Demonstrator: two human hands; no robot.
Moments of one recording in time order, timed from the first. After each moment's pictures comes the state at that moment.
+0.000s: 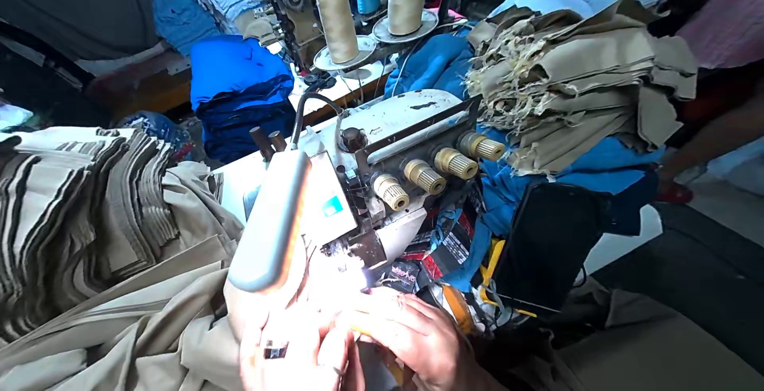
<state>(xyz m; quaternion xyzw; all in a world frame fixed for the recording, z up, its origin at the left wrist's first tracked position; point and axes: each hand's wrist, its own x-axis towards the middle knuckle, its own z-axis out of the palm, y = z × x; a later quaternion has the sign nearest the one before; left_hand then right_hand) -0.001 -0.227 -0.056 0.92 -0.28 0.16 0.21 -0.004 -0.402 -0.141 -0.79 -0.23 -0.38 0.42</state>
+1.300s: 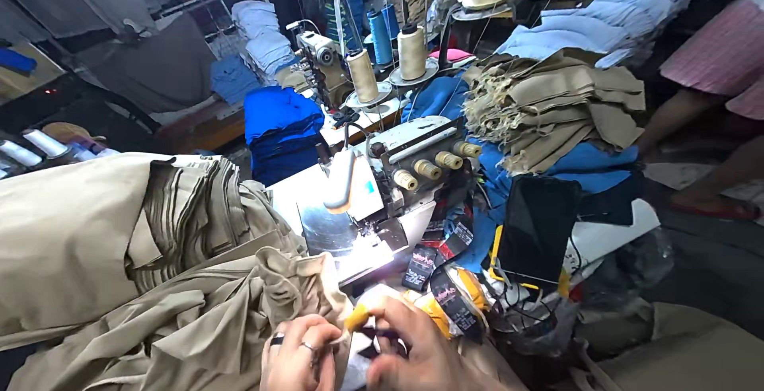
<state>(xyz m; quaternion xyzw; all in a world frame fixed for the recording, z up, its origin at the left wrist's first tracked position) -0.036 -0.153 -0.058 0.91 -0.24 0.14 0.30 -0.042 -0.352 -0.091 -0.68 -0.24 -0.19 0.66</state>
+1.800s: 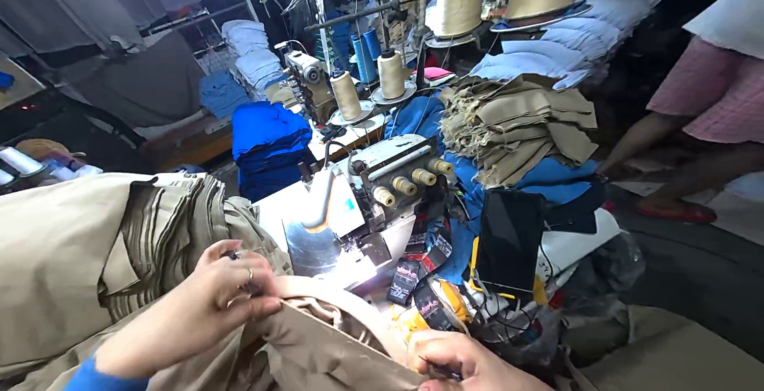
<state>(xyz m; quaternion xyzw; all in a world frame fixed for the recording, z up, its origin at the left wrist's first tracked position) 0.098 -0.113 0.050 0.84 -0.51 -0.02 0.19 -0.073 -0.440 -0.114 -0.67 -0.28 0.03 0.69</state>
